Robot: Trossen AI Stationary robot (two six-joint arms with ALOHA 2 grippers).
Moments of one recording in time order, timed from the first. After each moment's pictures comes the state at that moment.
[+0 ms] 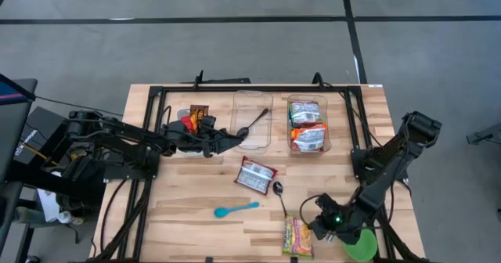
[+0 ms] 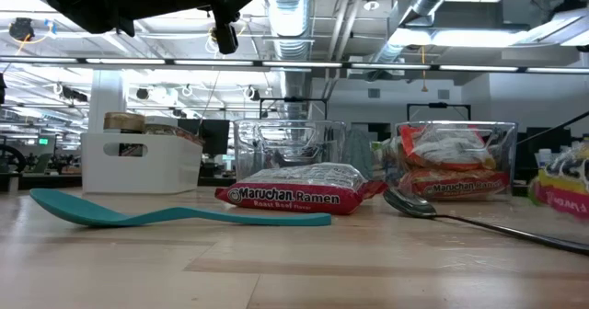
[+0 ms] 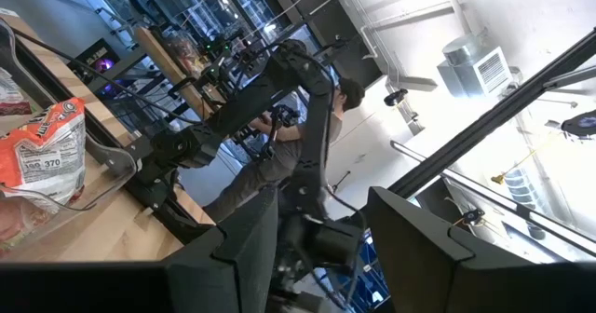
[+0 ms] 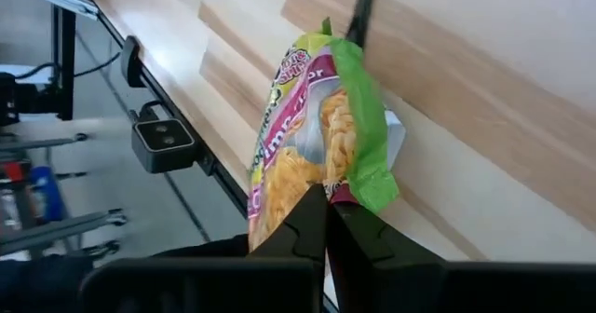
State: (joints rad) left arm 0.00 1.32 0.52 1.05 0.02 -0.95; right arm 0.95 1.49 0.74 -0.16 0.42 1.88
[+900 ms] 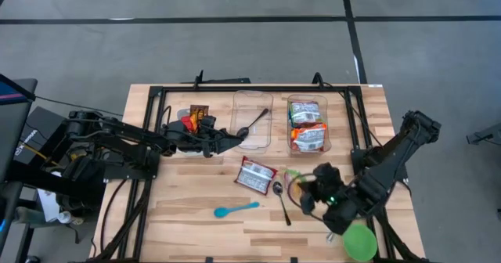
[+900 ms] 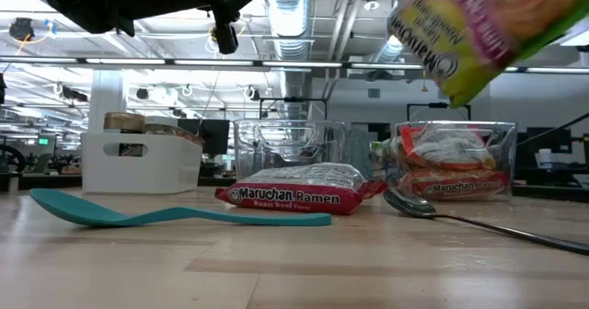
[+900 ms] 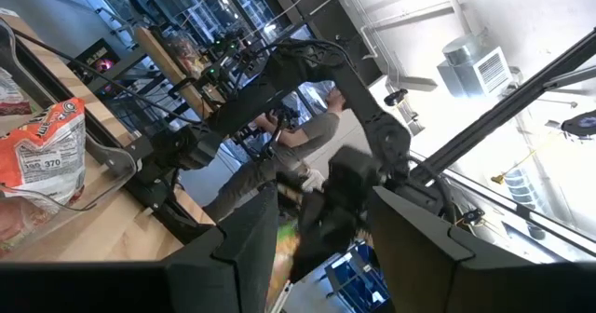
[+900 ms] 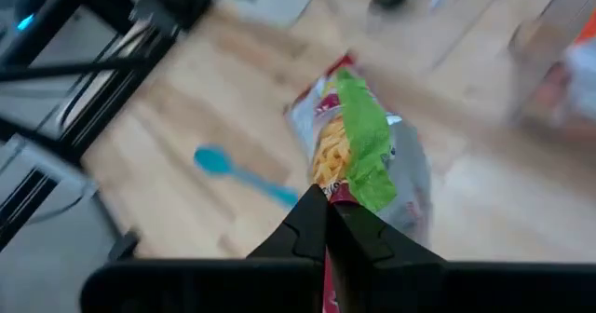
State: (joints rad) left arm 0.00 1.32 0.52 1.05 0.02 -0.95; right arm 0.77 1.48 1.34 -1.03 0.81 1.63
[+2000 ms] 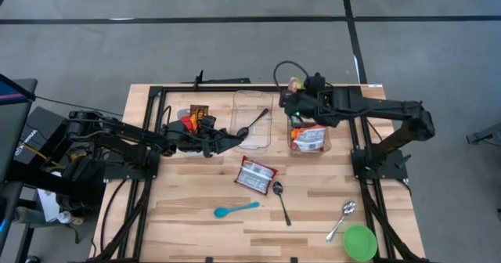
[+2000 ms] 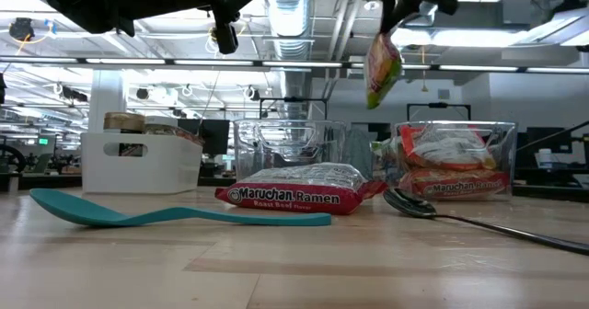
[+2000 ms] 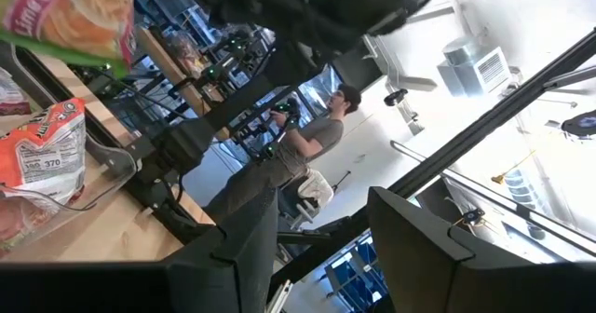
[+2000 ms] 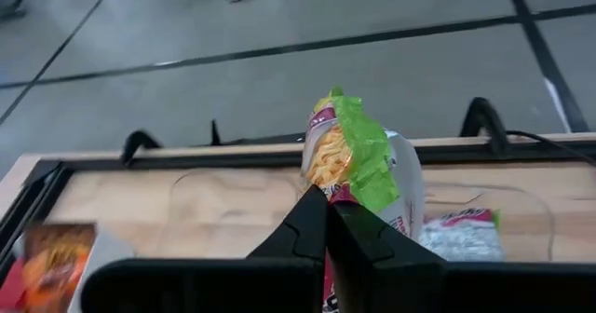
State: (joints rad) left arm 0.00 1.32 0.52 1.05 0.02 -0.95; right arm -0.08 1.49 1.55 -1.10 0.90 1.25
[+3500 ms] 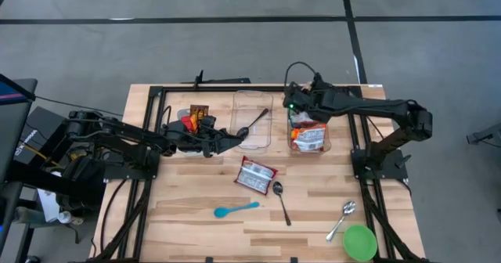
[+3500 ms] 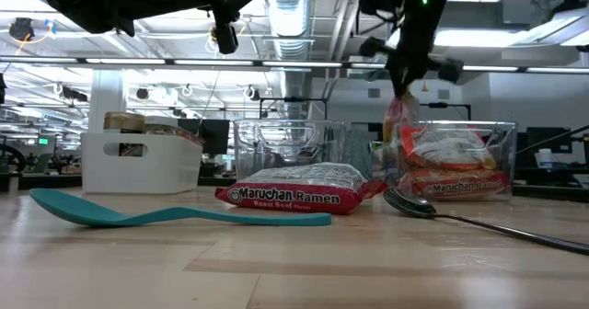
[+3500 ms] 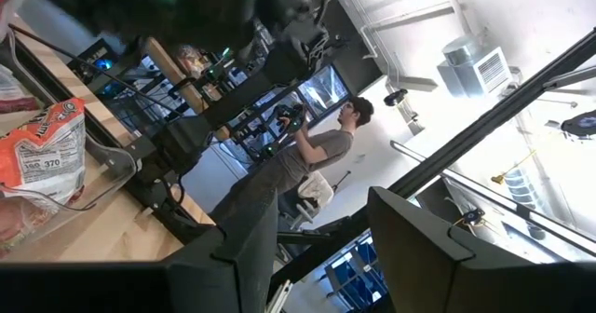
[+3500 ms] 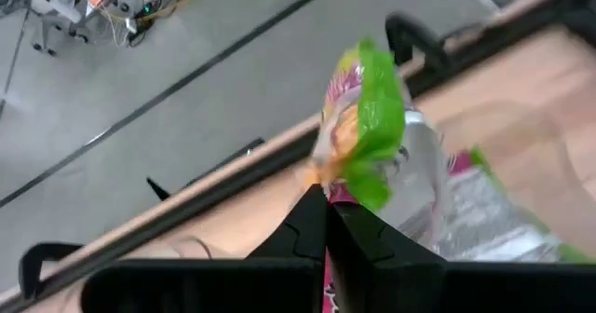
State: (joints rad) left arm 0.00 1.32 0.52 1.05 0.02 -0.95; right arm -0.31 1.49 1.21 -0.86 0.81 1.62
